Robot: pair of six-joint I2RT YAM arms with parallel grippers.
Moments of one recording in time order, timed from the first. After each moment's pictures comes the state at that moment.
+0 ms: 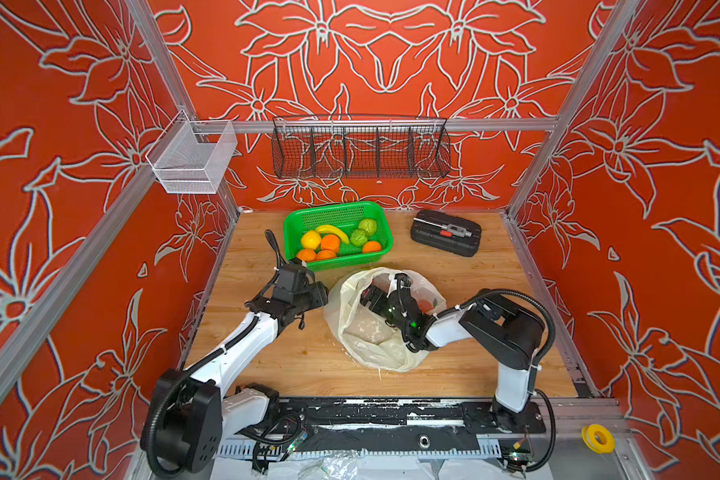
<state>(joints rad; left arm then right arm) -0.24 1.21 0.68 -0.28 0.12 -0.57 0.84 1.91 0.72 0.87 0.15 1.14</state>
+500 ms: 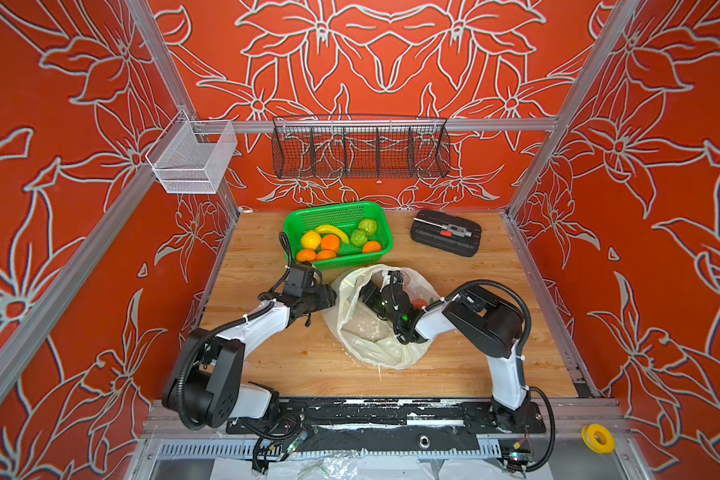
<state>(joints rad) -0.24 1.41 0.68 -0.17 0.19 -0.55 0.82 2.05 0.84 0.92 0.09 1.24</state>
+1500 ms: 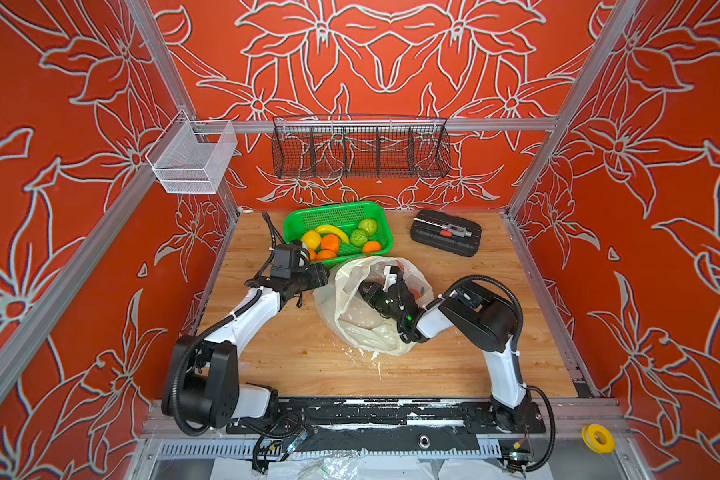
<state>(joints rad) -0.13 1.40 0.86 -0.27 0.24 -0.45 0.78 2.09 0.81 1.05 -0.01 1.27</state>
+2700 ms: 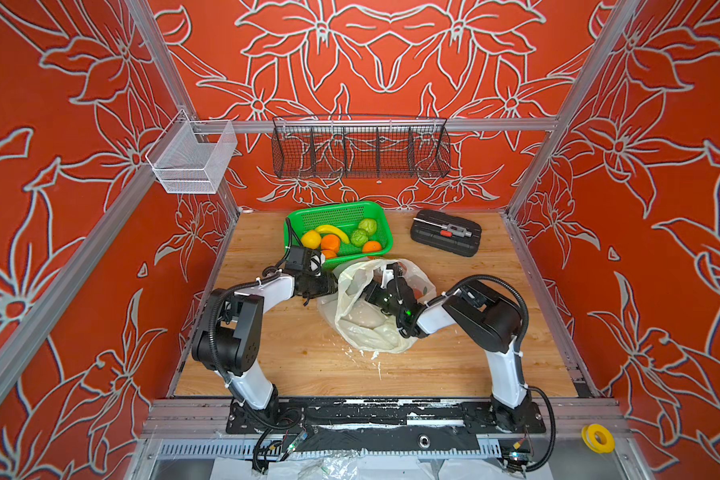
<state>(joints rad) -0.15 1.68 0.94 -0.26 0.47 -0.35 0.77 2.08 0.87 0.94 -0.03 1.05</state>
